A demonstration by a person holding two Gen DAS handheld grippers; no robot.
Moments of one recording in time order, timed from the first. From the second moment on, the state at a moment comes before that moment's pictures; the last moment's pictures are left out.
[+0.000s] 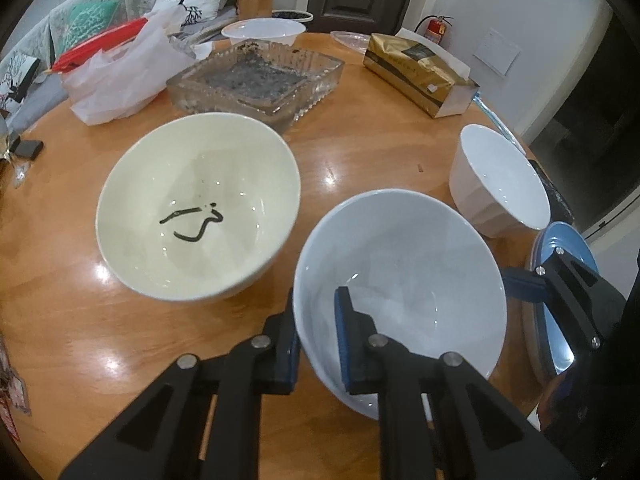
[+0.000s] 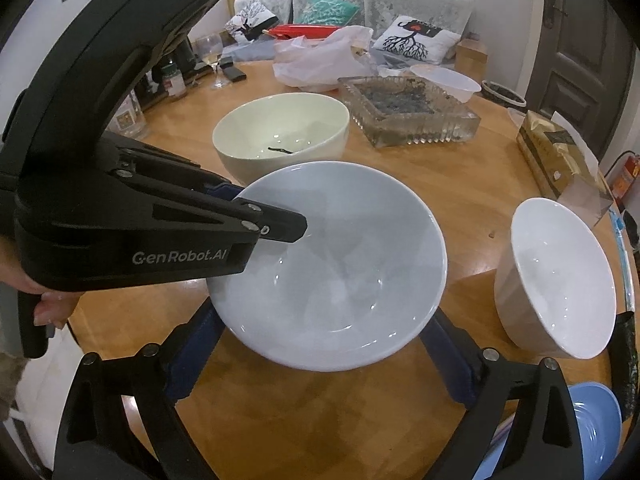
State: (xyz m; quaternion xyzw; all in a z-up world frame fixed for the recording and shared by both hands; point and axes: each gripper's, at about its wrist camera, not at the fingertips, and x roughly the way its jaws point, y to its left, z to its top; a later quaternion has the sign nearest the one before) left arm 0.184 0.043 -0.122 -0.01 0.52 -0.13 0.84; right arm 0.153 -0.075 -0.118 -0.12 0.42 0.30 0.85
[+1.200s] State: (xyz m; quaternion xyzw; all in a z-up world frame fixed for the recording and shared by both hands) left arm 0.236 0.133 -0.056 0.02 0.47 -0.05 0.88; right arm 0.211 0.013 -0.058 -0.14 0.33 0.34 0.87
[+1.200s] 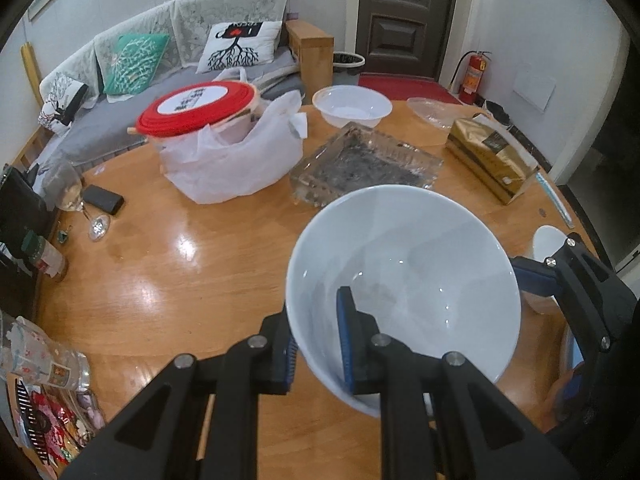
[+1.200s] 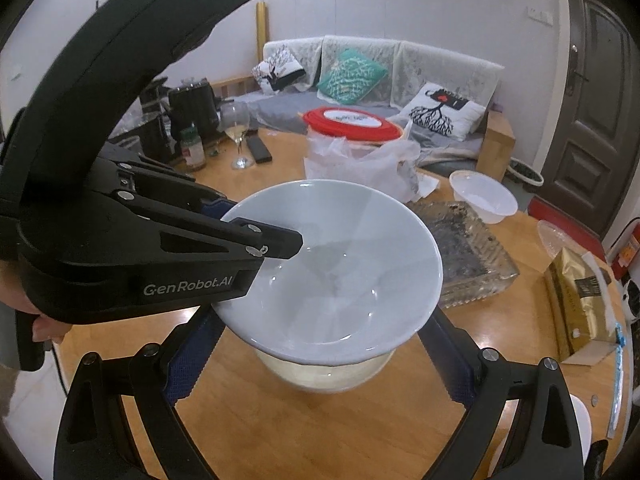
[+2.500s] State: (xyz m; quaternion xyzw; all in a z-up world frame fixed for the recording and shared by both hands) left arm 0.233 0.128 -0.104 0.04 0.54 -0.07 0.84; right arm 0.209 0.014 -0.092 -0.17 0.41 0.34 0.83
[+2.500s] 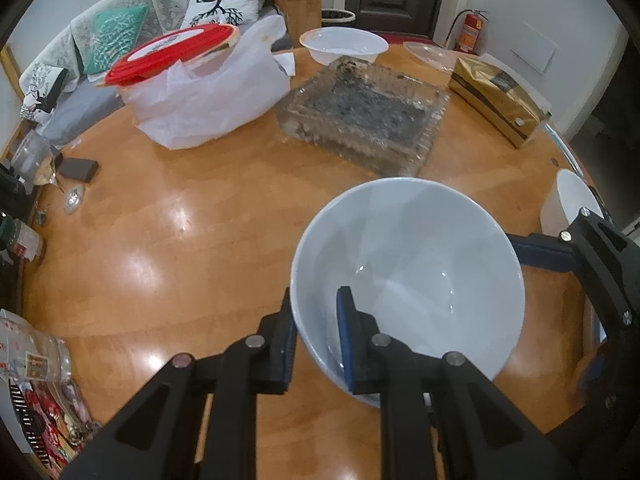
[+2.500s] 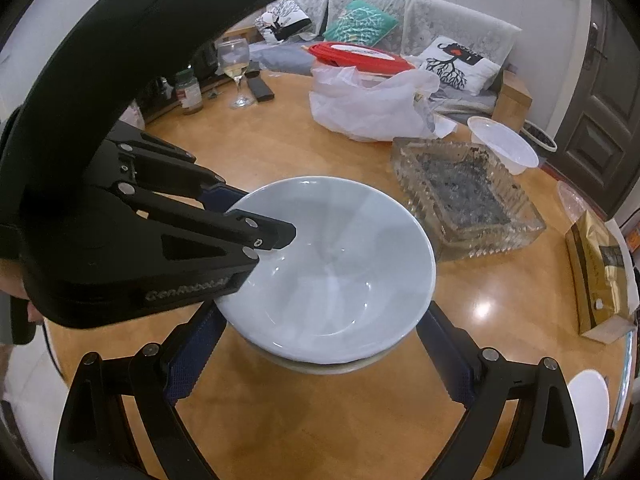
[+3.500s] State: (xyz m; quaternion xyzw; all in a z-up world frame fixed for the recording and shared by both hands) left arm 0.241 -0.053 -0.039 0.06 0.48 -0.18 0.85; right arm 0.183 -0.204 -0.062 -0.13 0.41 0.23 0.88
